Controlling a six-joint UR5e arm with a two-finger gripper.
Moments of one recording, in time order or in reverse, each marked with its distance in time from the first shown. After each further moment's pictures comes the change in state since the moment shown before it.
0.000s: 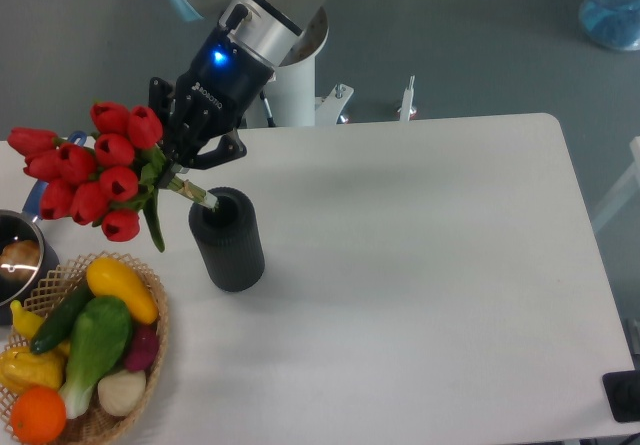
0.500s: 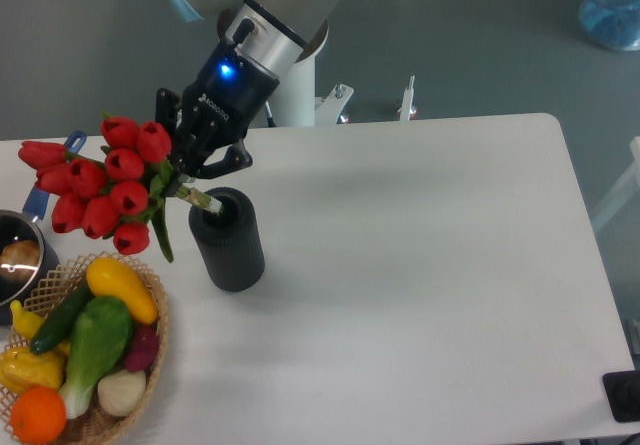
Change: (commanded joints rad) arm 0.005 -0.026 -0.012 0.000 0.006 0.011
